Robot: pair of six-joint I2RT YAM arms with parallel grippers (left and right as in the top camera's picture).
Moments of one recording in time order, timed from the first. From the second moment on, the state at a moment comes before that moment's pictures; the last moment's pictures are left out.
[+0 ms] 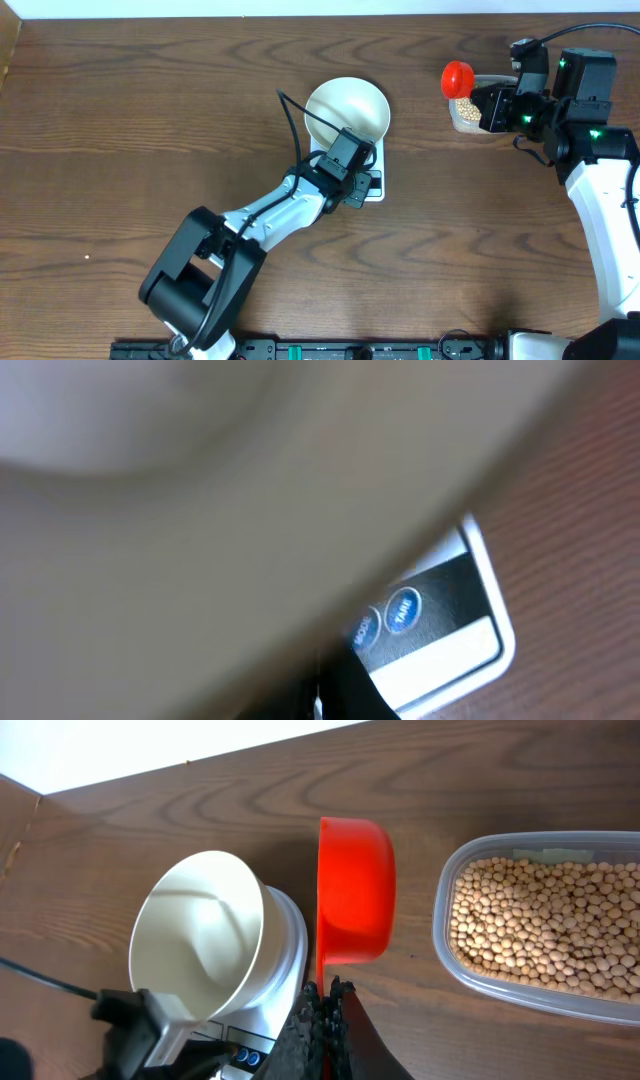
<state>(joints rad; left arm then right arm) -0.64 1.81 1.03 -0.26 0.01 -0.22 -0.05 1.46 1.24 -0.52 -0.50 0.13</state>
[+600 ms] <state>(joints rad) -0.64 1.74 1.03 -0.26 0.01 -0.22 -0.05 1.46 1.24 -0.52 -0.50 0.13</state>
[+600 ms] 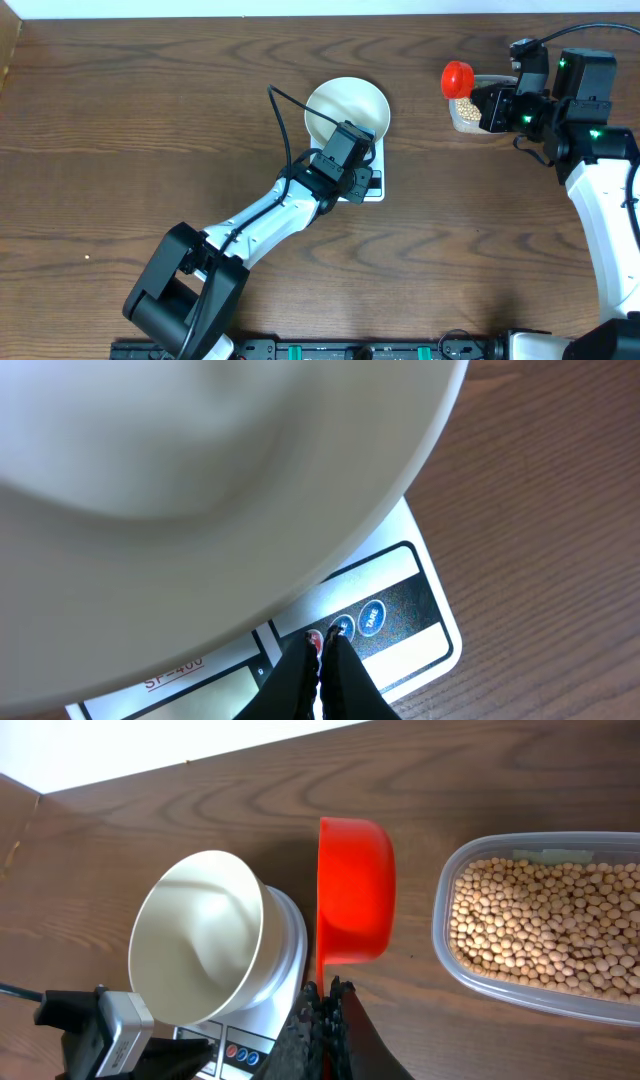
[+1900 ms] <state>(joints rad) -0.64 1.79 1.03 -0.26 0.02 -0.19 -0.05 1.46 1.24 -0.52 -0.50 0.13</state>
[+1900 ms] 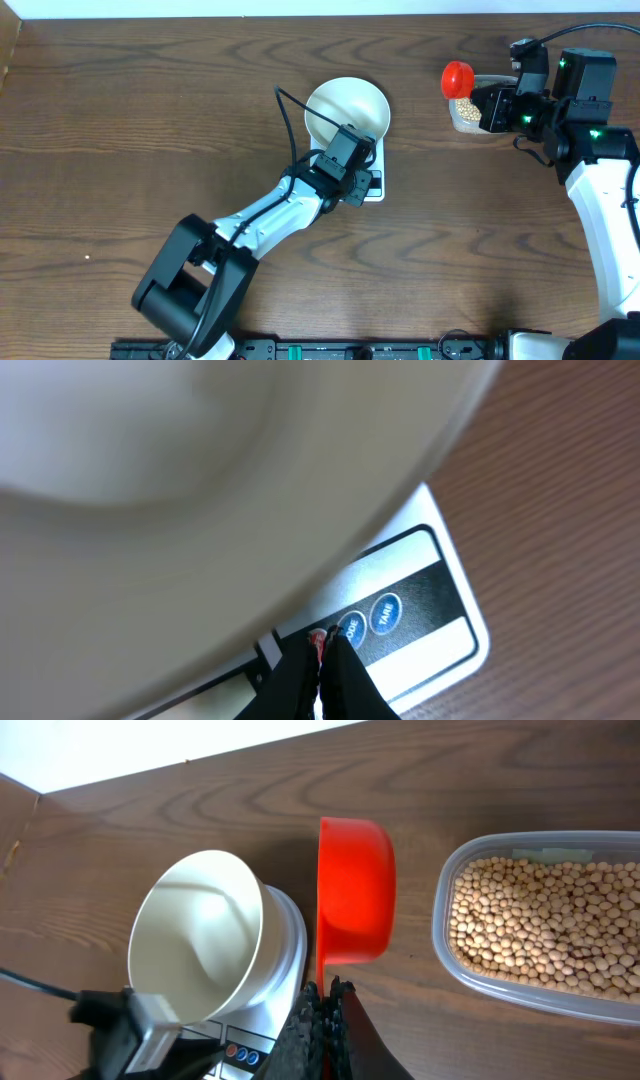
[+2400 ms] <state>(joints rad) -0.64 1.85 1.04 -0.24 0.02 -0.19 -0.05 1.46 1.24 -0.53 -0.50 0.13</state>
